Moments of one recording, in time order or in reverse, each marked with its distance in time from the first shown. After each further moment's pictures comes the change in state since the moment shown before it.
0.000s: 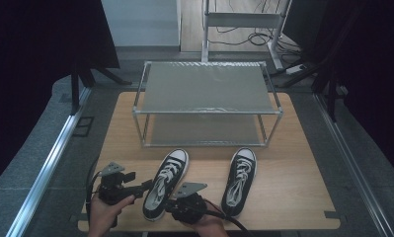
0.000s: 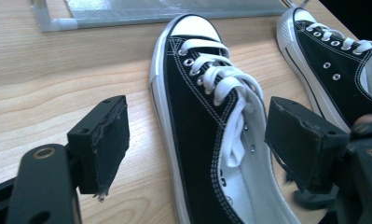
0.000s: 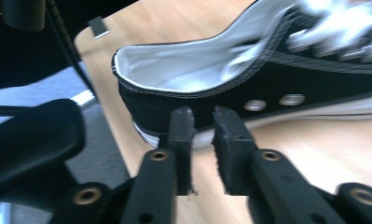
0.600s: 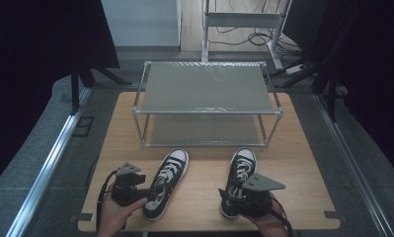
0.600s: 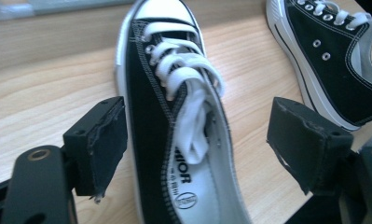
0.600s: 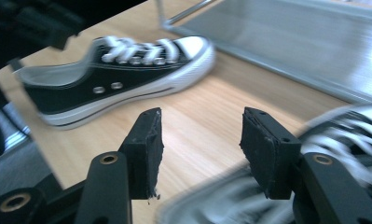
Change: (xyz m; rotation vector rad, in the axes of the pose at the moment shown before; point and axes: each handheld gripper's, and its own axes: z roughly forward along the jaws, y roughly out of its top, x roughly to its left) left arm -0.035 0.009 0.015 0.107 0.016 0.039; right arm -0.064 -0.036 -0.144 -0.179 -0.281 0.062
